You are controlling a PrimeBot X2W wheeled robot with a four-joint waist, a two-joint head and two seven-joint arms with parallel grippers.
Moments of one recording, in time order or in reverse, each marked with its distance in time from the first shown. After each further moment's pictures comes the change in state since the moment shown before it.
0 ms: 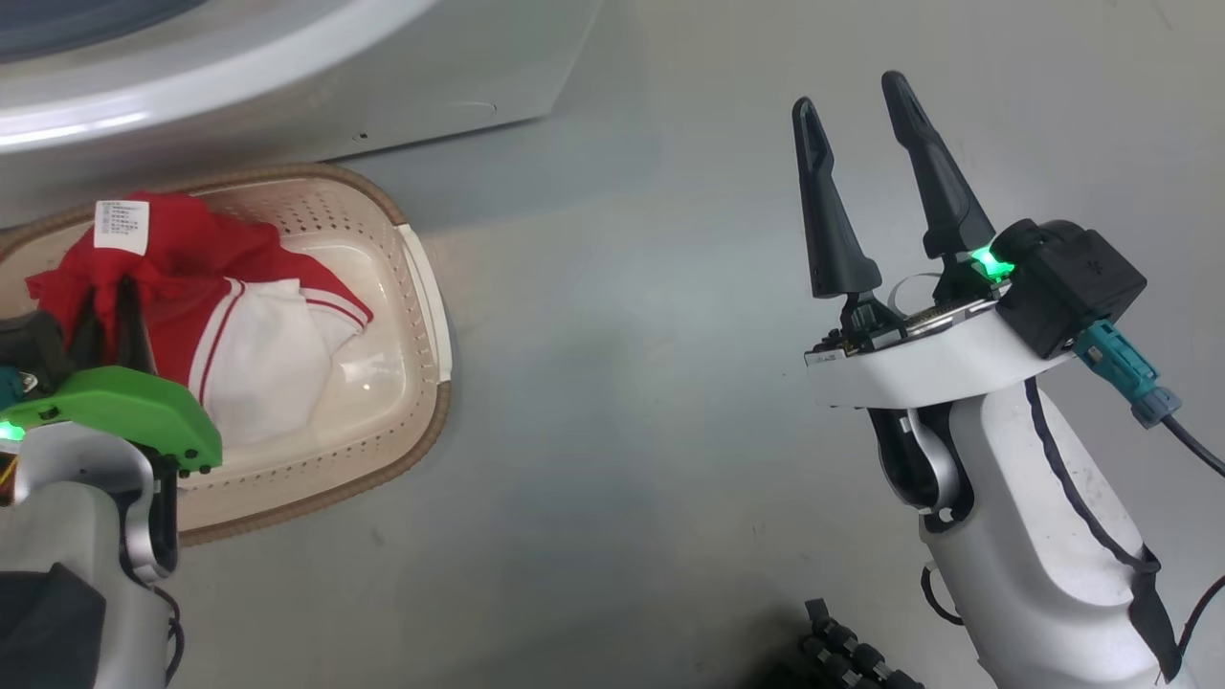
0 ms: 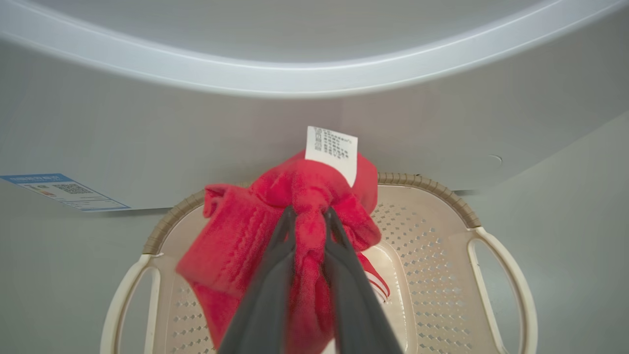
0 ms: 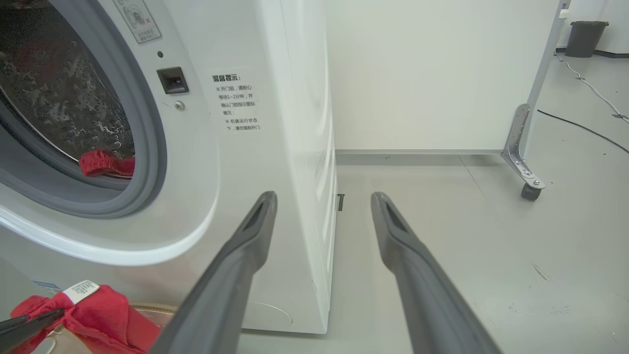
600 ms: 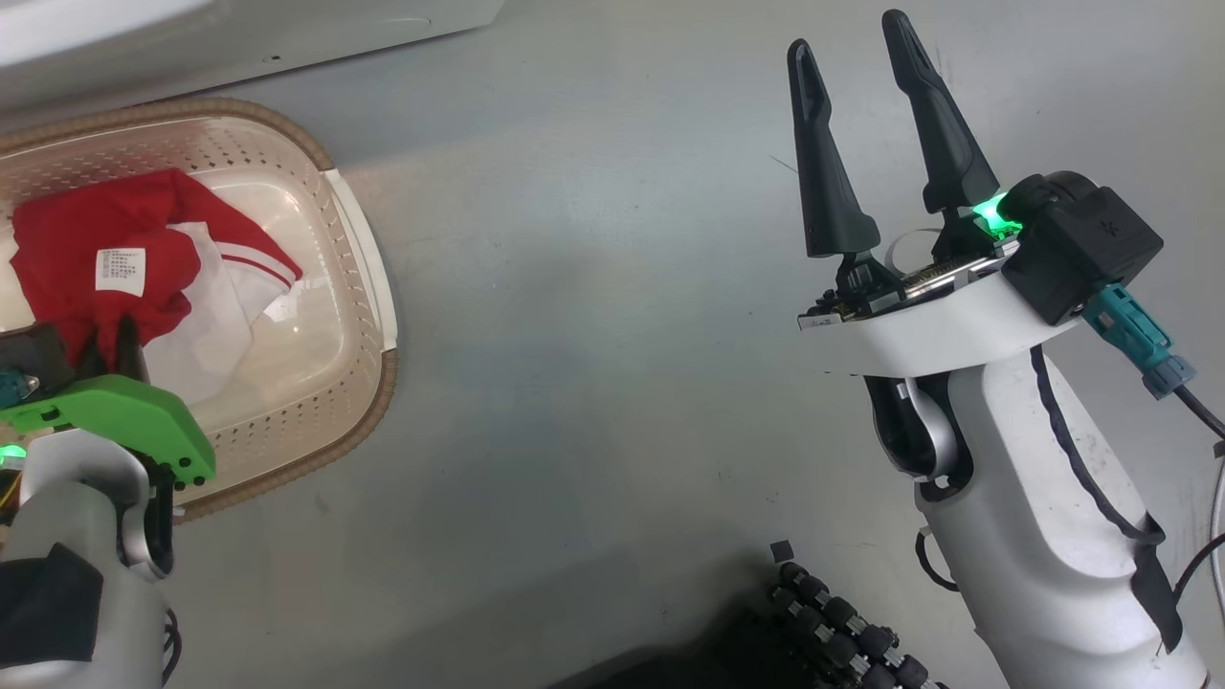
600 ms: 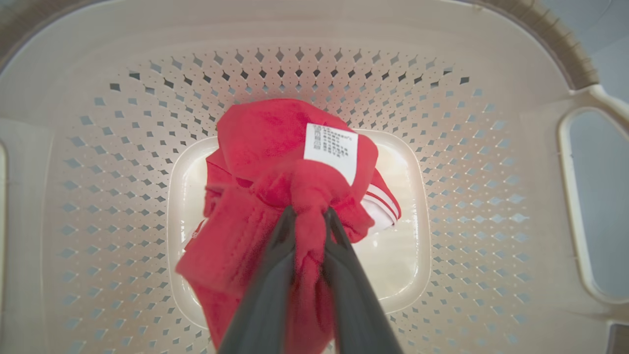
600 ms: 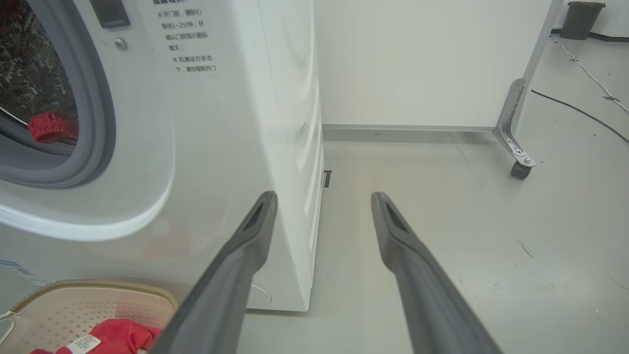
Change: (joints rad) left arm -0.094 0.012 0.012 0.258 -0.018 -0.020 -0.010; right arm -0.076 0.000 0.016 -0.012 0.009 -0.016 0.000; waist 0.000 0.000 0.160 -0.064
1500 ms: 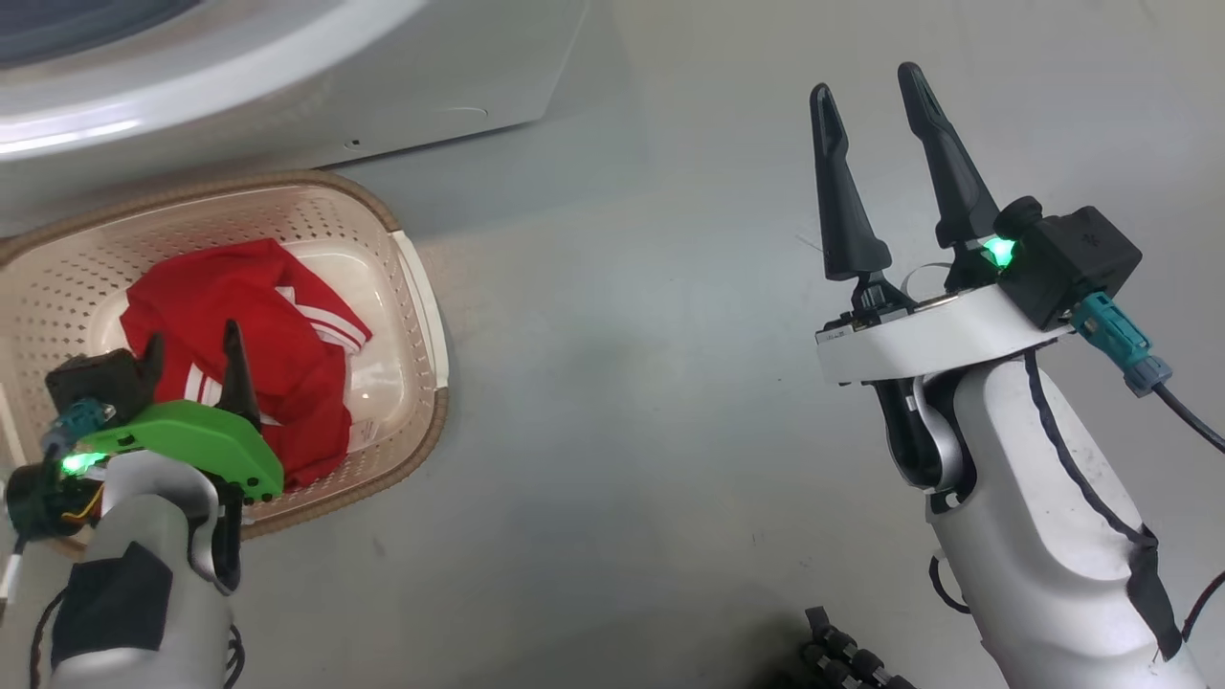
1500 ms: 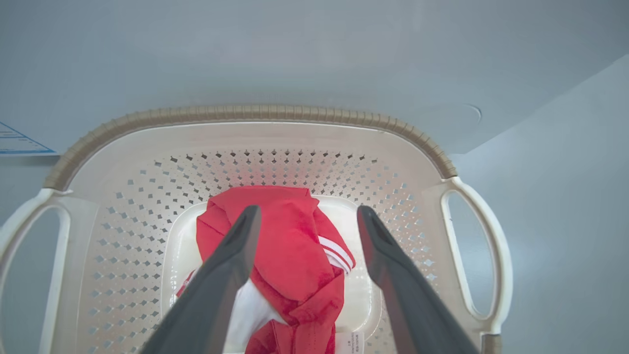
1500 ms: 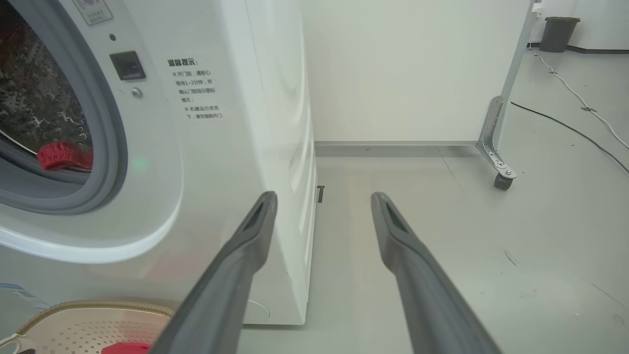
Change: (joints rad) left arm -0.048 -0.070 -0.037 0.185 -0.019 -0.090 -0.191; right arm 0.027 0.000 -0.038 0.096 -0.007 -0.007 0.000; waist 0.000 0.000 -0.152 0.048
